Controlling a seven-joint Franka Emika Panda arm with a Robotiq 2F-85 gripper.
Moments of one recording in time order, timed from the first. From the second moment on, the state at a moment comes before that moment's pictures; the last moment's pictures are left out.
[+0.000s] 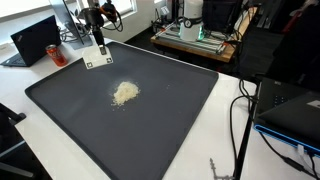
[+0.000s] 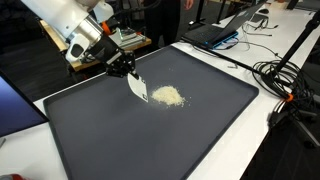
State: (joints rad) arm -0.38 0.32 -0.10 -2.08 0.94 2.29 -0.55
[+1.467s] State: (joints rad) arm -0.10 -0.06 -0.01 -2.56 0.87 2.81 -0.72
